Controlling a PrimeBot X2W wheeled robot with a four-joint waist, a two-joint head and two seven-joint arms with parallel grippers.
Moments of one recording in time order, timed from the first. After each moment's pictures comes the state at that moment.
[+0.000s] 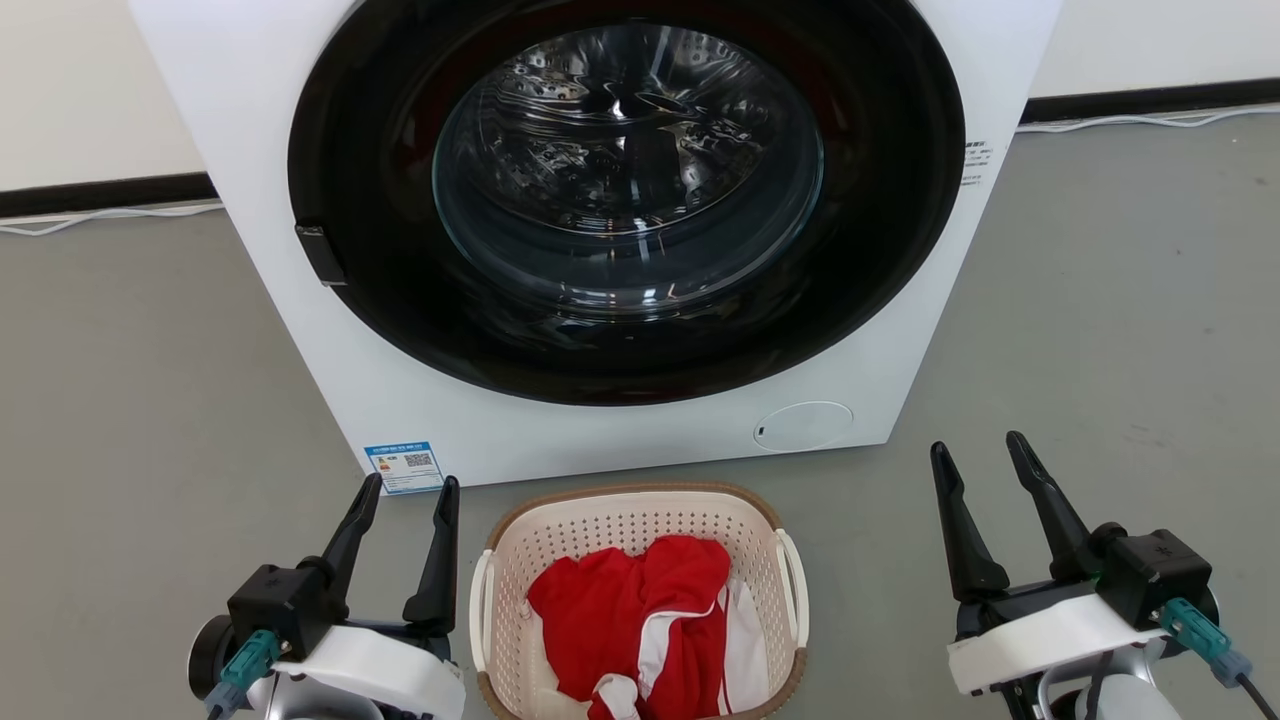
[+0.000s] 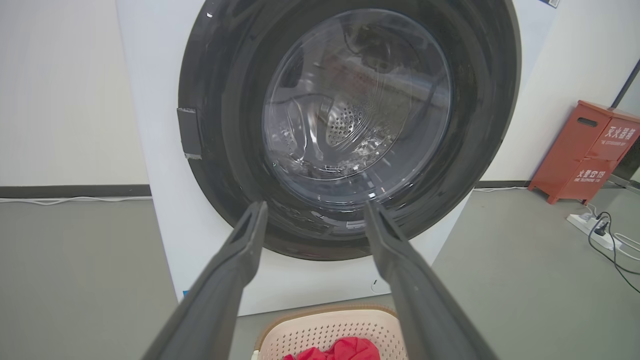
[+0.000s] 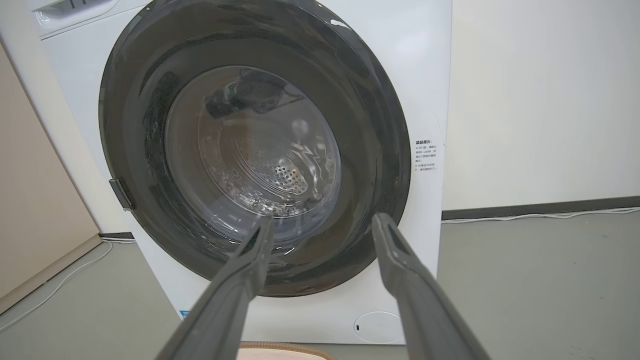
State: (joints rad) left arm -0.05 0.06 -0.06 0.20 -0.22 -0.12 -0.25; right arm -0.09 -0.10 0.05 0.21 0.20 0.12 -0.25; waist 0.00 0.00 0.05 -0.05
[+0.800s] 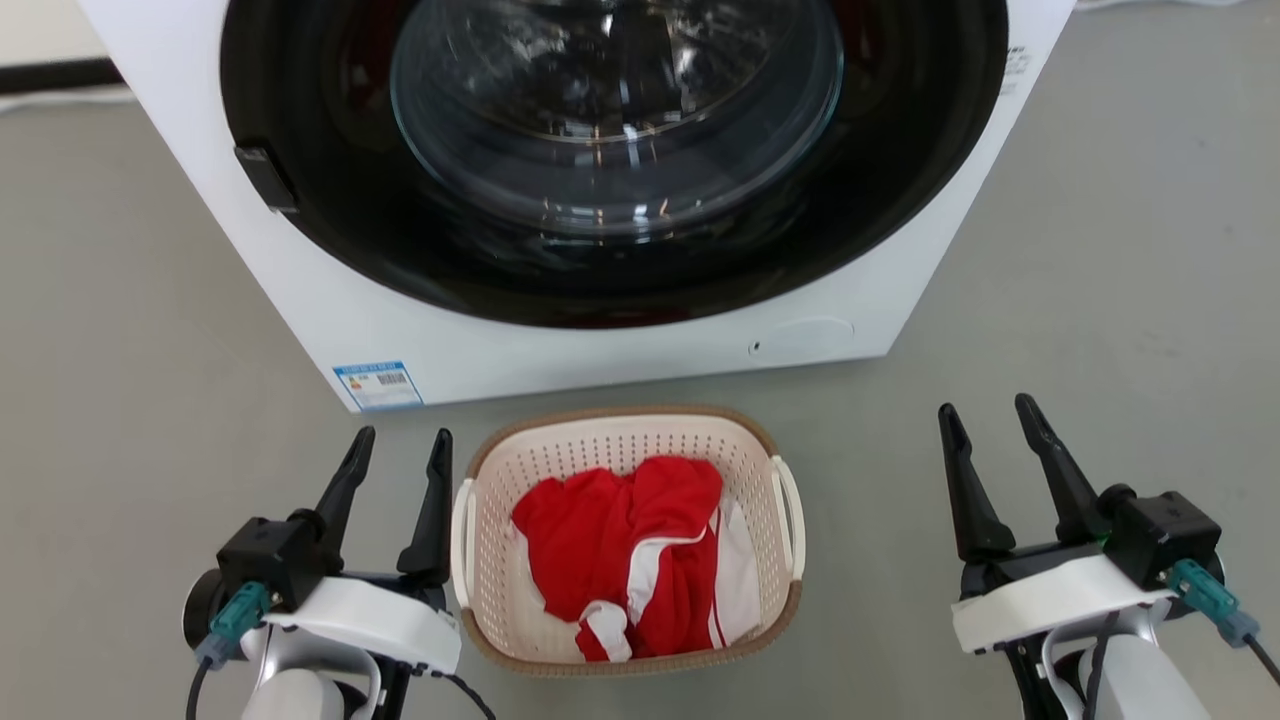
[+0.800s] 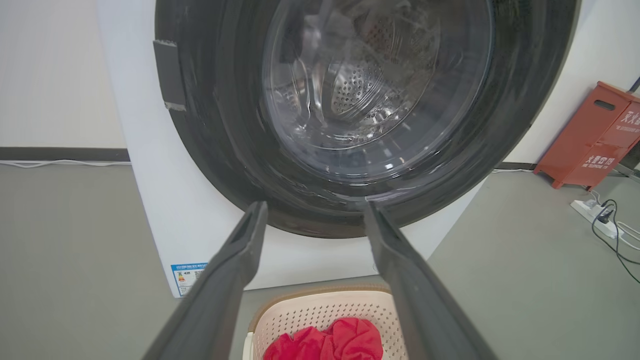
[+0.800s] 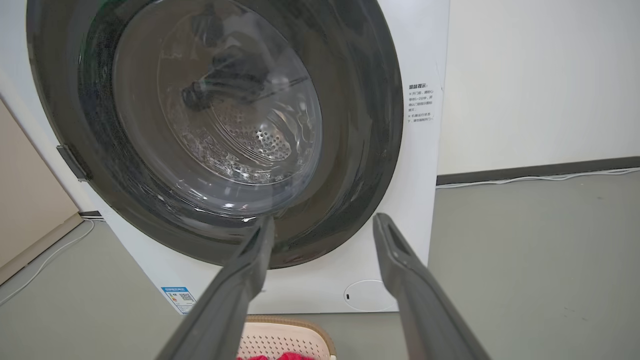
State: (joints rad) left arm -0.13 0.06 -0.06 0.24 -0.23 -0.12 -0.26; right arm -0.15 -0.10 0.04 0.24 0.20 0.12 -0.25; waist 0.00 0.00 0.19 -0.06
